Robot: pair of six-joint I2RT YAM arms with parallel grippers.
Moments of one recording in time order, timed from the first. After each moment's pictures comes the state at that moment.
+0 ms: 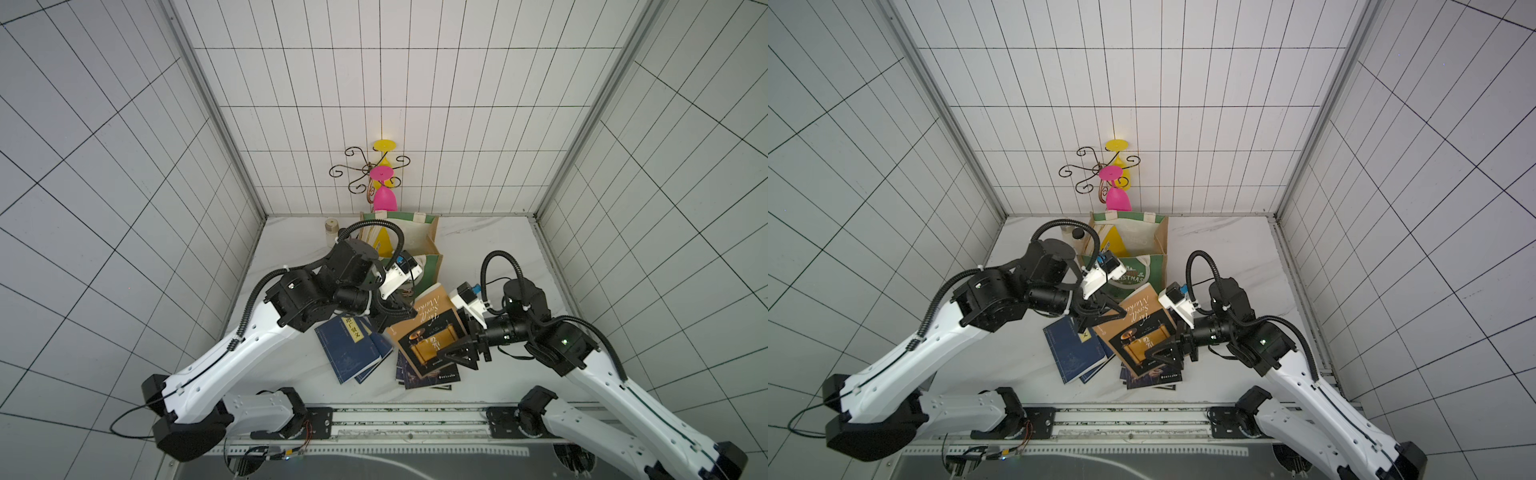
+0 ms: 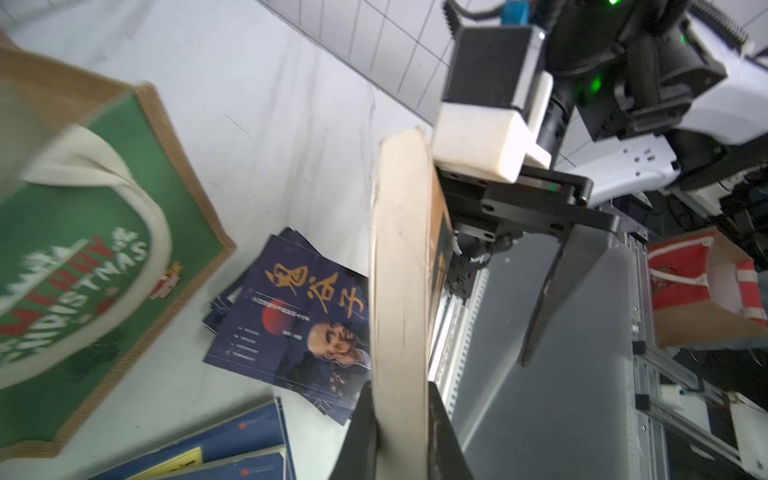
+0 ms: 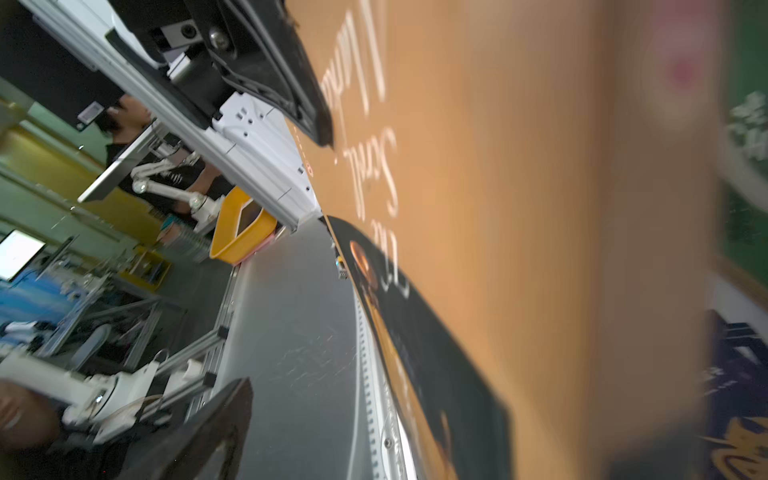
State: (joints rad) left arm -0.83 1.24 1.57 -1.02 0.46 -0.10; right arm 0.64 0.77 0.81 -0.49 -0.85 0.17
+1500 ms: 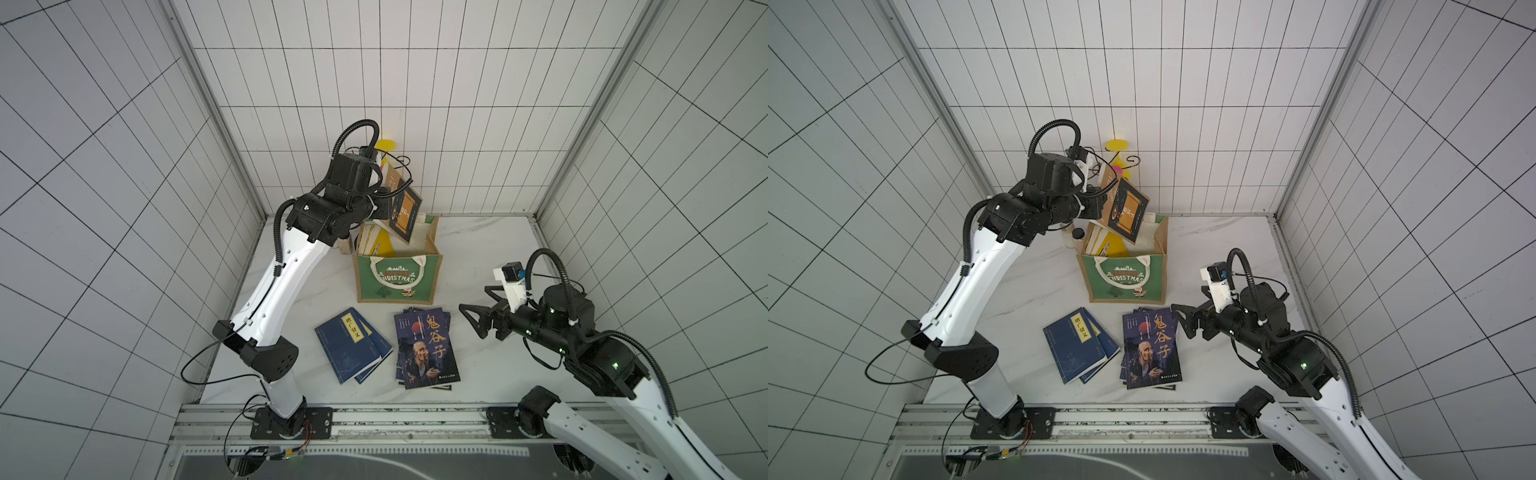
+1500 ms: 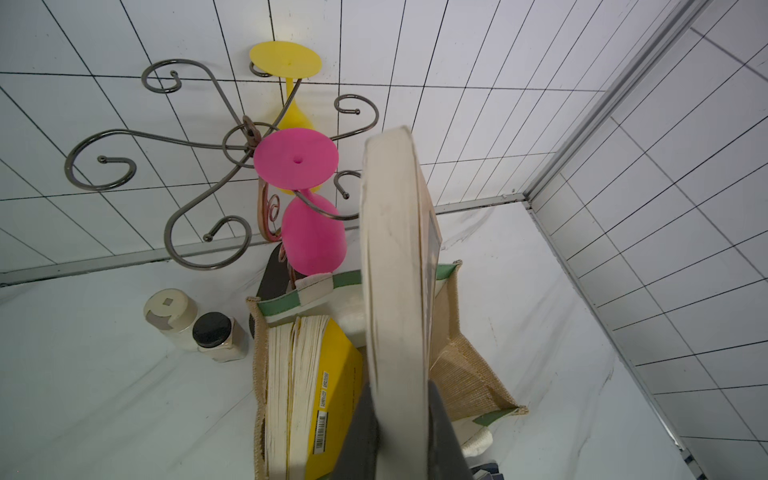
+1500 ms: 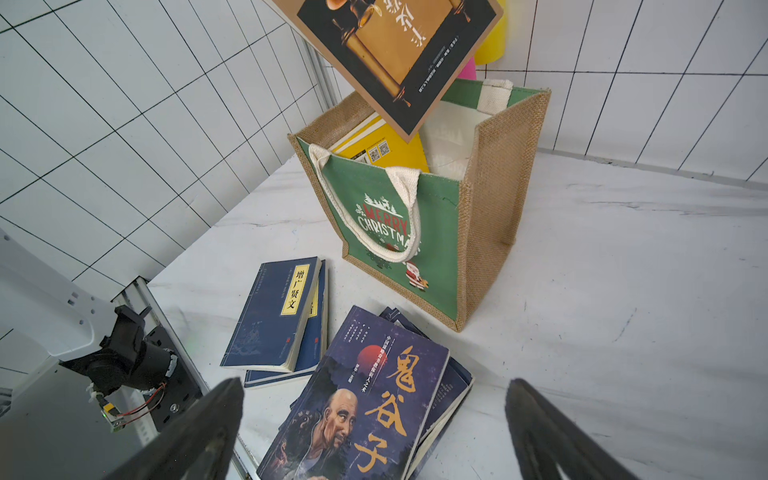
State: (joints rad) left arm -0.57 1.74 2.25 -1.03 -0.08 -0.30; right arm 0.63 0.66 0.93 -0.66 -0.15 0.19
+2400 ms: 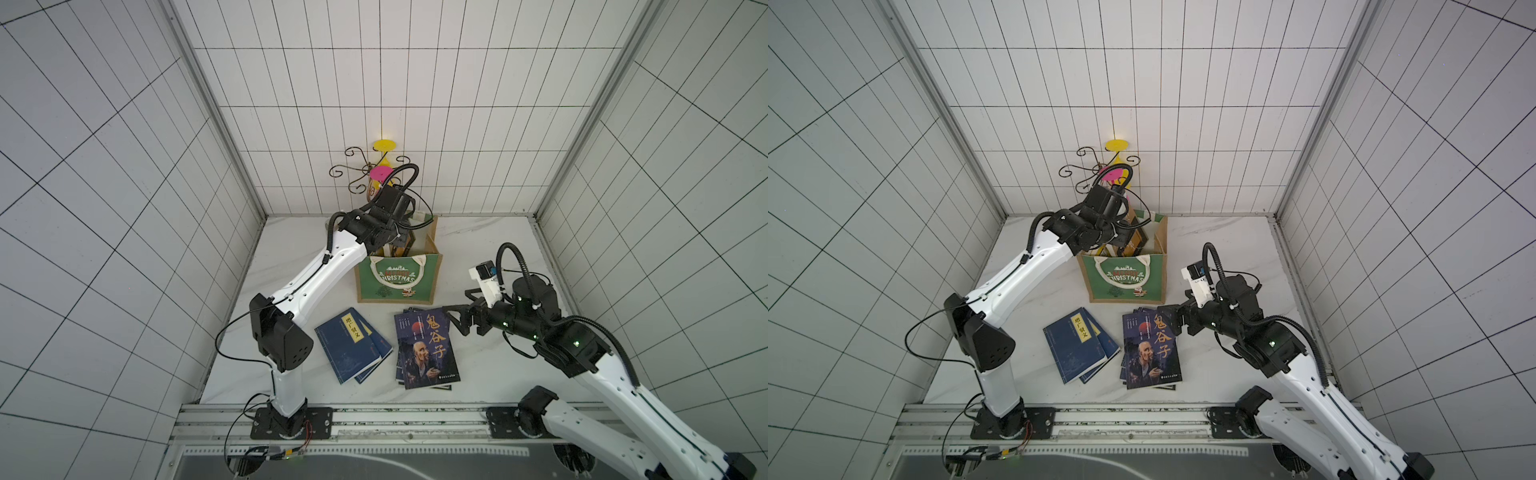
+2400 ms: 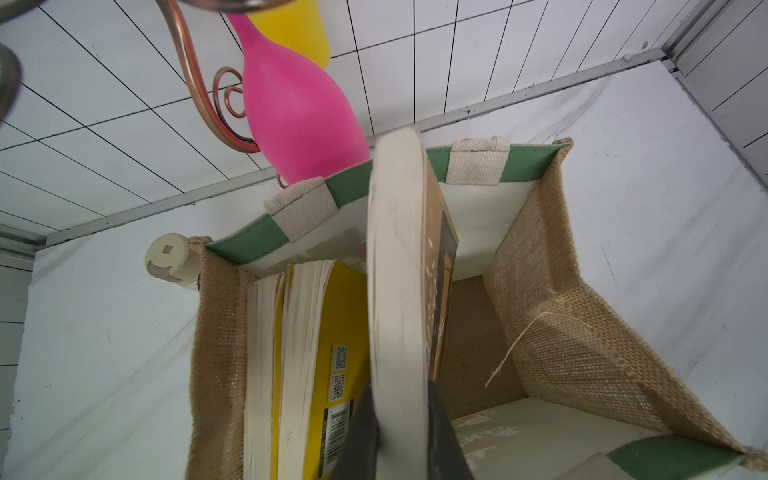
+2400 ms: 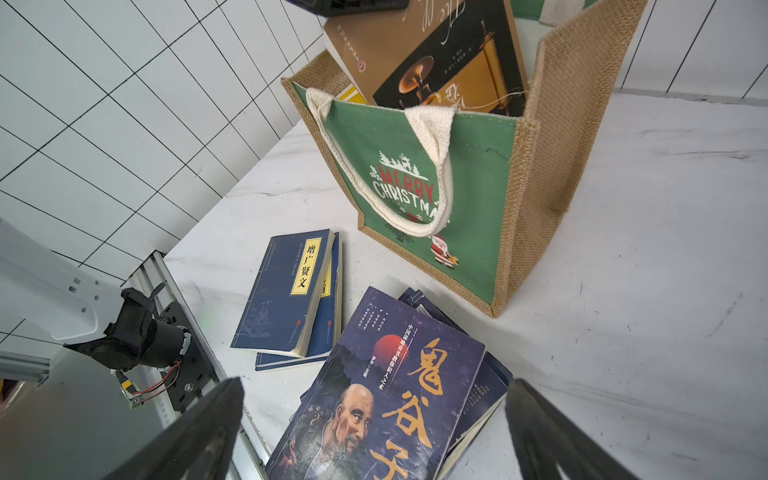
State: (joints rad) left arm -0.66 1.86 2.00 -0.94 -0.29 -0.24; right arm 0.63 0.78 0.85 -0.54 -0.24 0.23
